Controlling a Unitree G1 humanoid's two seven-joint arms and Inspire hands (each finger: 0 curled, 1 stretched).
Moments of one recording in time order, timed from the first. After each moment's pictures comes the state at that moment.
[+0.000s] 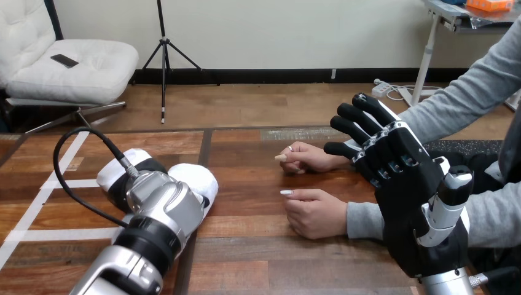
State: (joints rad) left arm -0.76 0.19 -0.41 0.73 0.58 0.97 -0.06; right arm 0.21 -0.05 -0.01 -0.11 0.38 -0.47 0.46
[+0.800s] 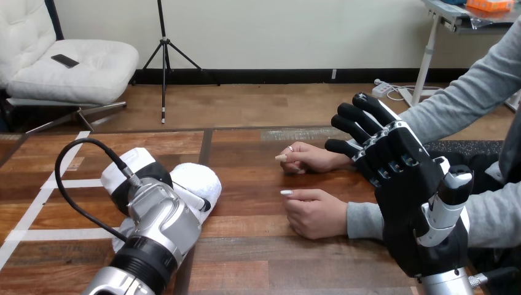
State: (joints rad) left arm -0.68 0.20 -0.41 0.65 0.59 0.91 0.01; right arm 0.21 -0.04 -0.01 -0.11 0.38 -0.47 0.46
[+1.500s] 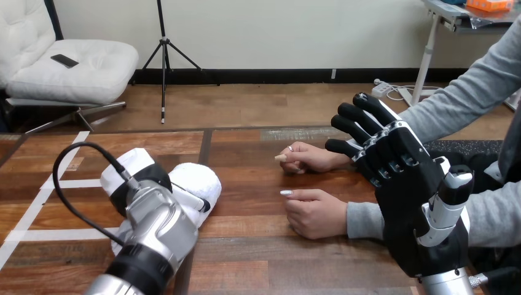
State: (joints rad) left arm -0.63 0.21 -0.40 0.59 0.59 0.89 0.02; right arm 0.21 -0.04 -0.01 -0.11 0.38 -0.47 0.46
